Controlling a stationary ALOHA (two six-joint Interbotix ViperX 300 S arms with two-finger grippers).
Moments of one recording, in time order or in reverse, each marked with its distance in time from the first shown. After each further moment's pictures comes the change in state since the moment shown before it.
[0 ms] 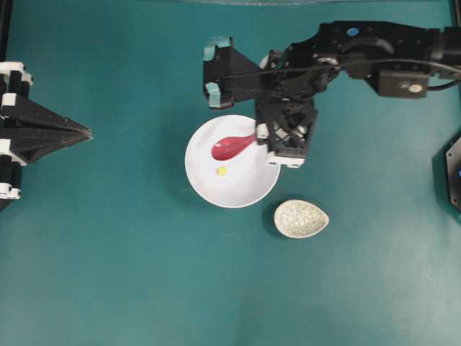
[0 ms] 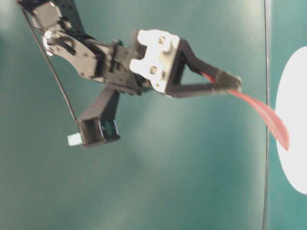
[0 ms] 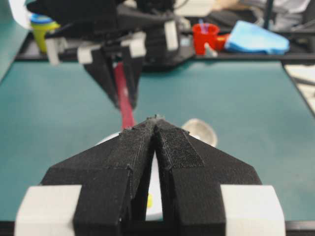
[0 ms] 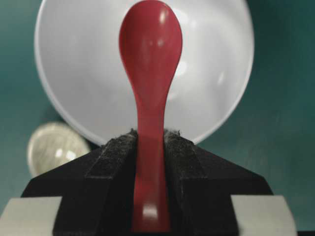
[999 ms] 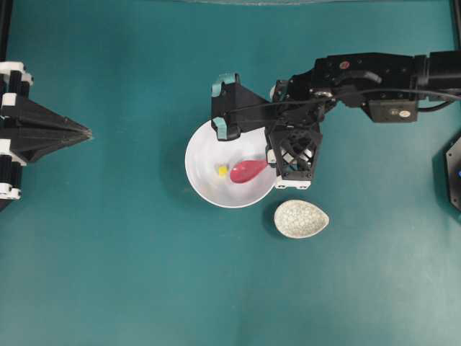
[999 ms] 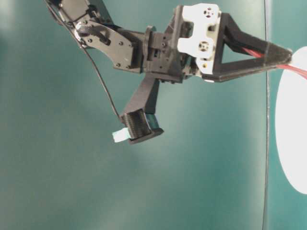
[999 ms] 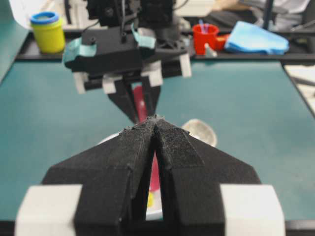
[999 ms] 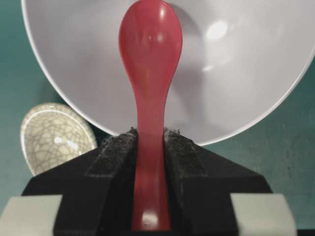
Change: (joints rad) left arm 0.000 0.000 0.000 0.000 0.000 0.000; right arm 0.044 0.054 0.114 0.000 -0.124 0.003
